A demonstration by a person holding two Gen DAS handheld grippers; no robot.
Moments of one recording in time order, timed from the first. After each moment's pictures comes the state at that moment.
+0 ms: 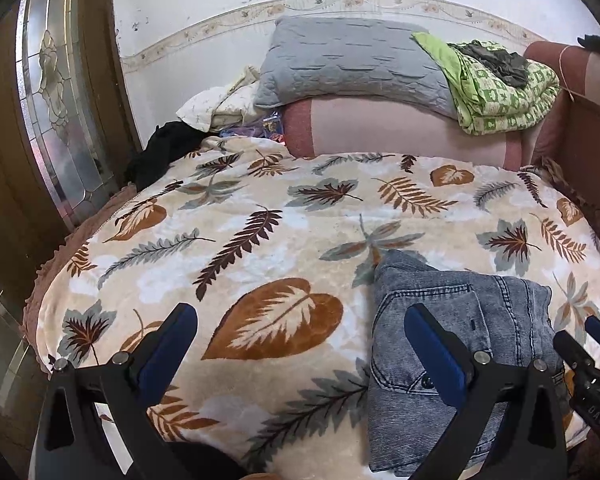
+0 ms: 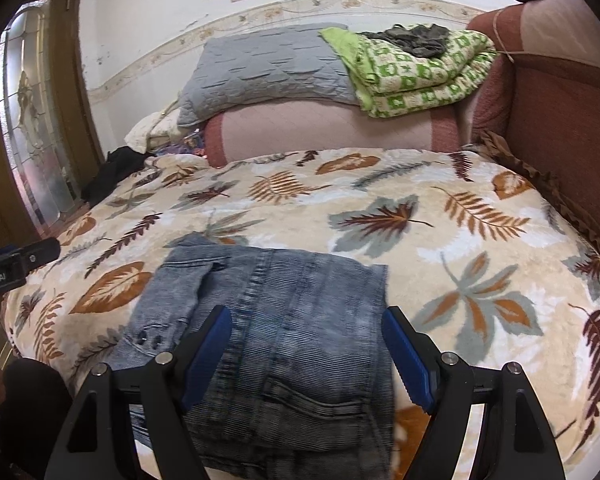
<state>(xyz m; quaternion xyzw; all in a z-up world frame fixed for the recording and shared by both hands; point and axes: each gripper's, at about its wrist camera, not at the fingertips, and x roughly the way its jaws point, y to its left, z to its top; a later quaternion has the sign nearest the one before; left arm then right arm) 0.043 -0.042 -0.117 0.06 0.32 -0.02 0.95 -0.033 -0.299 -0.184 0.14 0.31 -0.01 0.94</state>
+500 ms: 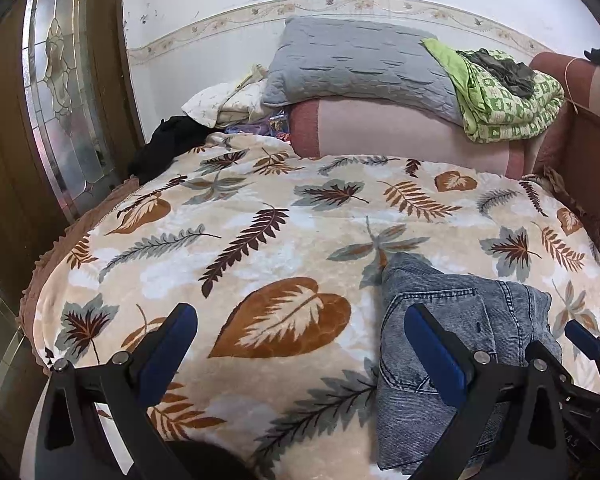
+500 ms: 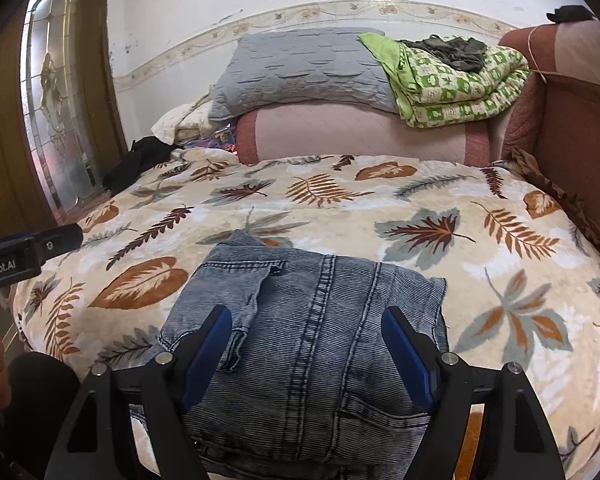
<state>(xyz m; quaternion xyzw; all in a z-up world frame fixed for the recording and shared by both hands) 0.044 -0.027 -0.117 0.04 0.32 -0.02 0.95 -0.023 -0.261 -0.179 0.11 0.30 0.02 0.95</state>
